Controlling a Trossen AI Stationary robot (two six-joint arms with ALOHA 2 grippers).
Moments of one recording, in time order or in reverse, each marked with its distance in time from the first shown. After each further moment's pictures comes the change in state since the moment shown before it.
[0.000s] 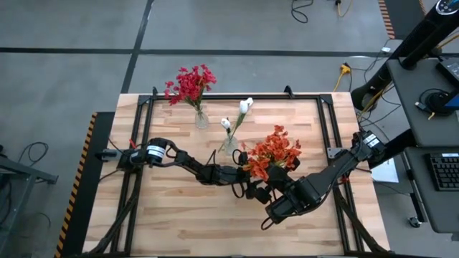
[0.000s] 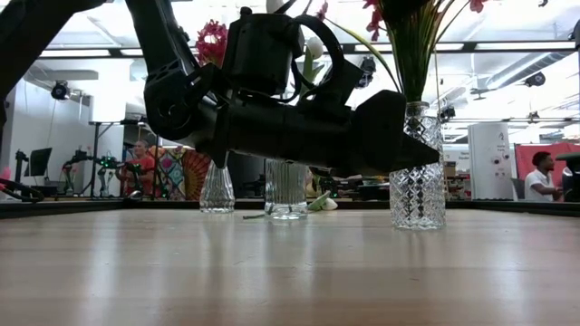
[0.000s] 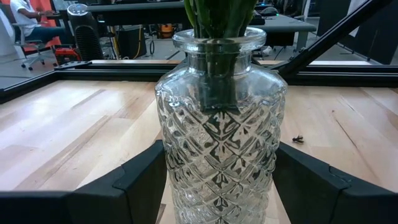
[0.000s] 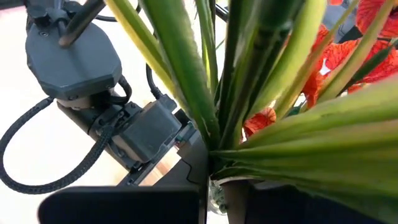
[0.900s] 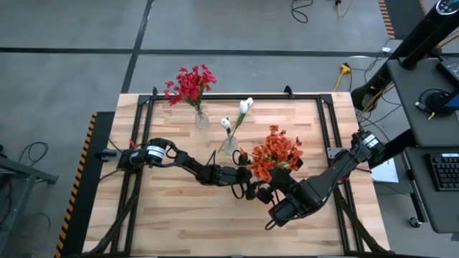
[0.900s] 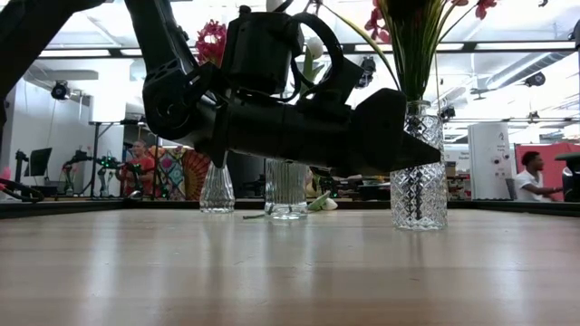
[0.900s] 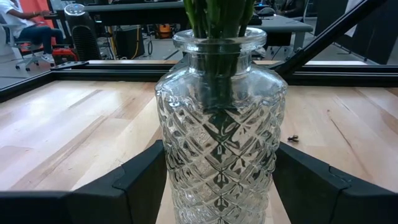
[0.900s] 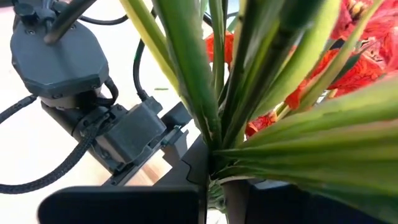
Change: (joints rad) left arm 0.000 0.000 0.000 0.002 0.000 0.000; right arm 0.033 0.005 0.006 -0.071 0.069 0.051
